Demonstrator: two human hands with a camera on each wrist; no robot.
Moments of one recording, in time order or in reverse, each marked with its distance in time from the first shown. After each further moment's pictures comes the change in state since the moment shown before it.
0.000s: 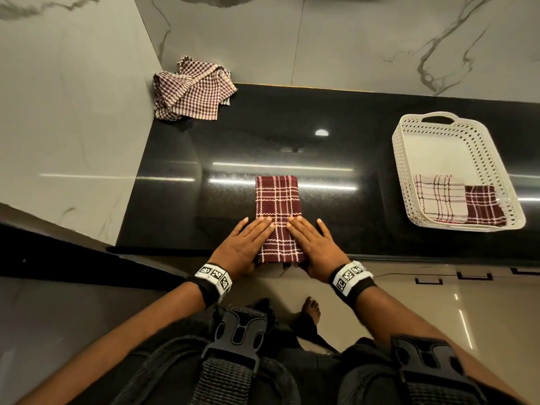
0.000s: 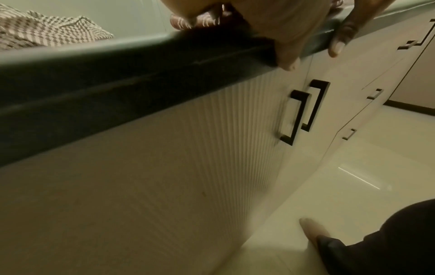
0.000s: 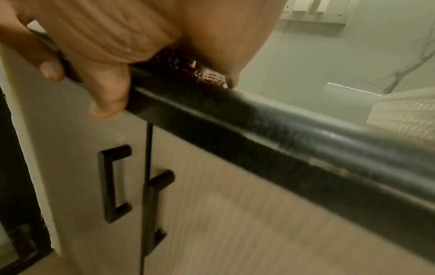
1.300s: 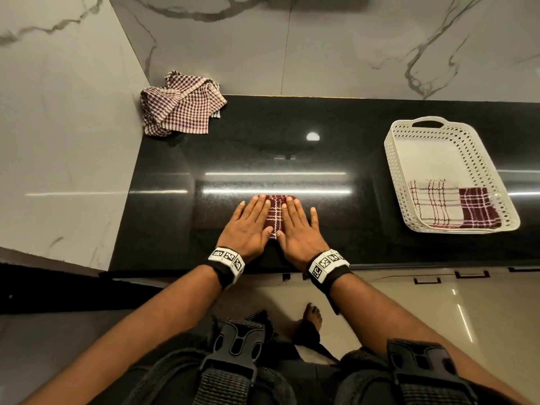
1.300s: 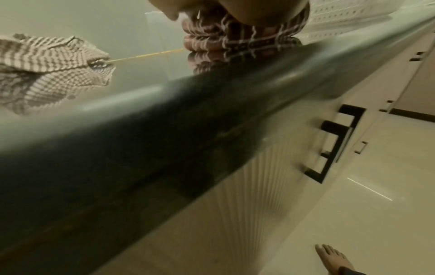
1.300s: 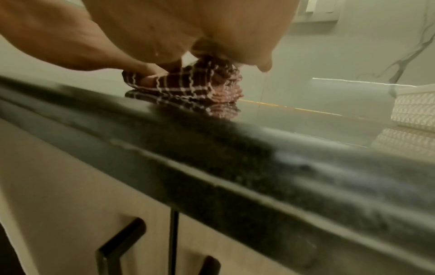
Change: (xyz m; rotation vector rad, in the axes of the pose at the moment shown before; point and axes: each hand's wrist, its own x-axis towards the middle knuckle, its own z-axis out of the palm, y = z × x) left_hand 0.071 -0.022 -0.023 0.001 -0.097 -0.251; right_hand 0.067 -0.022 -0.028 0.056 0.024 0.291
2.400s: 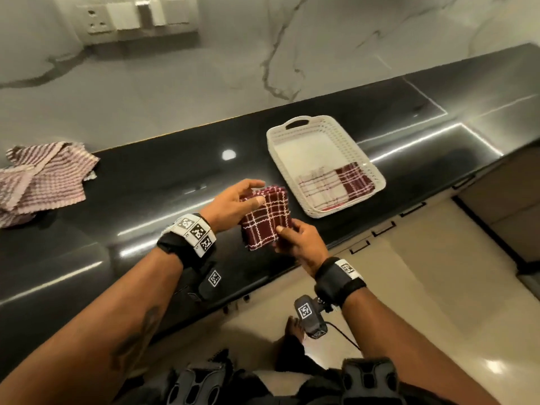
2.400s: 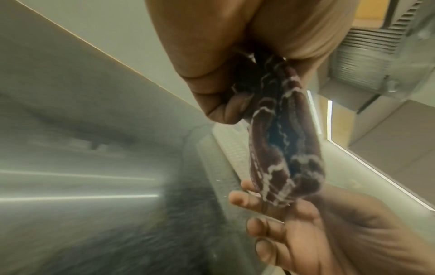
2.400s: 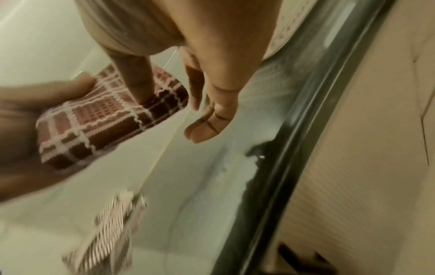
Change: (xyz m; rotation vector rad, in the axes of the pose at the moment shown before) left_hand 0.132 0.139 -0.129 -1.152 -0.365 0.181; right_hand -0.111 0.107 -0.081 1.642 0.468 0.580
